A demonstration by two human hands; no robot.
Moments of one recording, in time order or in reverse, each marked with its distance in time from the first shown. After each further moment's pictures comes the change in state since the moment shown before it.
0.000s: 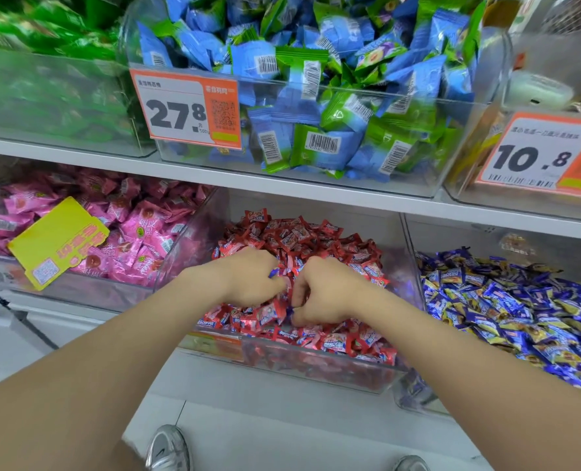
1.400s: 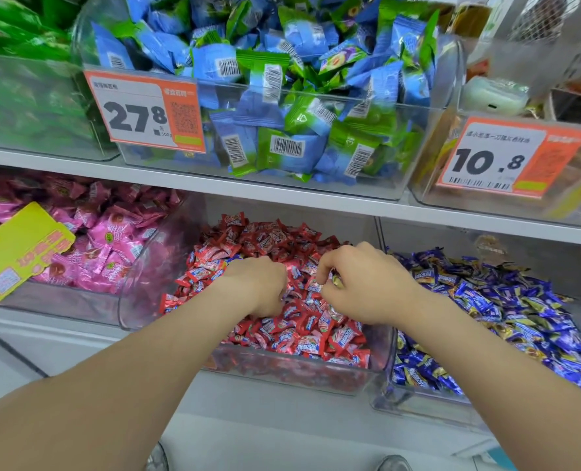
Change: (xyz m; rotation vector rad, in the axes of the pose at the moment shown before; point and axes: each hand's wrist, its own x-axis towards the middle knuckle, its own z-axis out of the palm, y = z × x) left_hand 0.031 0.053 0.022 0.318 -0.026 -0.060; right_hand -0.063 0.042 -0.039 -0.117 0.345 -0.041
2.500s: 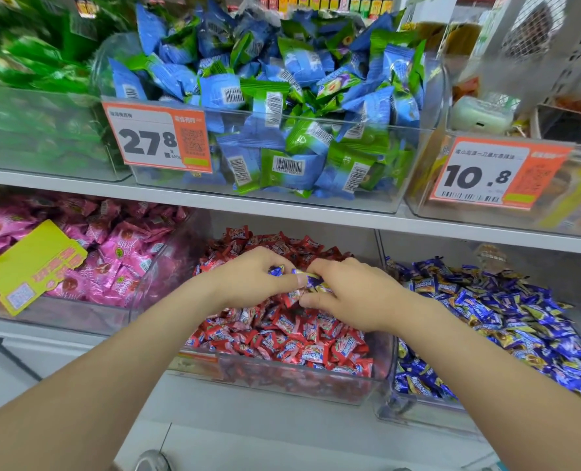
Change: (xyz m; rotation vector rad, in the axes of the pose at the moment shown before) left_hand -0.035 -0.028 -0.032 -0.895 0.044 0.222; right_hand 0.006 -0.007 0.000 -0.026 -0.165 -0.064
